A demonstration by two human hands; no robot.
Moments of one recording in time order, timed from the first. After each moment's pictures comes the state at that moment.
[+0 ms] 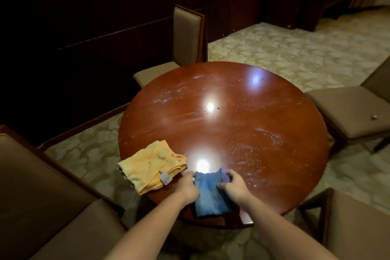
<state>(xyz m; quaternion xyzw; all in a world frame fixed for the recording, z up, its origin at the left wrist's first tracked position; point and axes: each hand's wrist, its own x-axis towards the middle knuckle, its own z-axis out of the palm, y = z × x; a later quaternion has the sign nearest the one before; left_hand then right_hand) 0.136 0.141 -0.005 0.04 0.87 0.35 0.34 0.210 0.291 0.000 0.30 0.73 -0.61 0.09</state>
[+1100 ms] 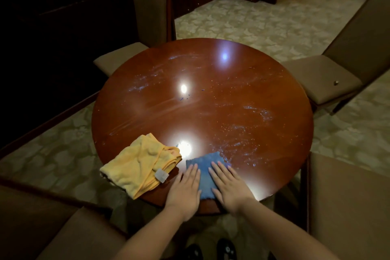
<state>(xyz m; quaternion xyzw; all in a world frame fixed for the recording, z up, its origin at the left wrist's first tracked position) 0.143 0.107 -0.034 0.47 0.86 -0.13 0.15 0.238 0.264 -0.058 0.08 0.98 -0.07 0.14</state>
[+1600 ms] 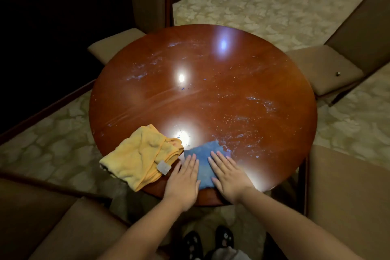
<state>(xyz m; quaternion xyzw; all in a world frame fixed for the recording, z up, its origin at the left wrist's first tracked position) 0.130 0.099 -0.034 0.46 0.87 -0.11 0.16 0.222 0.259 -0.064 0.09 0.99 -0.04 0.10</state>
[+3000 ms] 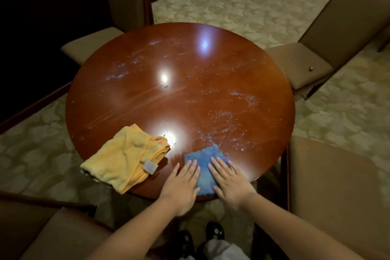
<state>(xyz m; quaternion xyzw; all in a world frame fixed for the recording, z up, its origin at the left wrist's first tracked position) 0.147 0.106 -0.031 0.55 0.80 -0.10 0.21 0.273 0.265 -0.066 0.11 0.99 -0.01 0.06</state>
